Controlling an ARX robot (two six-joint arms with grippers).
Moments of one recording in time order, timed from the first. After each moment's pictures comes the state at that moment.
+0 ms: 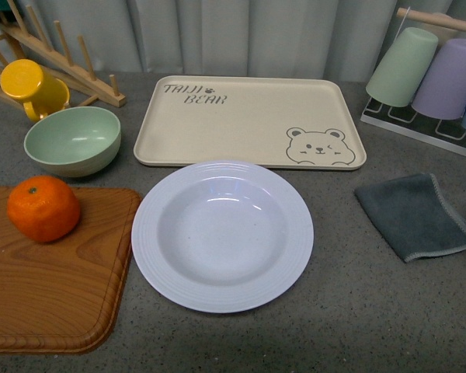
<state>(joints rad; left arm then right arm) -0.02 0.05 0.03 -0.04 -0.15 -0.07 0.00 0.00 0.01 0.00 0.00 0.00</state>
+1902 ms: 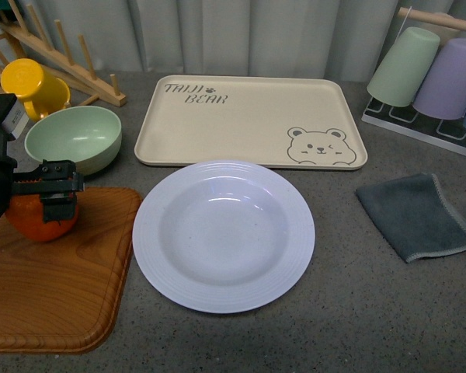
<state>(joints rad) -0.04 1.99 0.76 0.32 -0.07 -0.09 0.00 0.00 0.01 0.00 0.00 0.00</state>
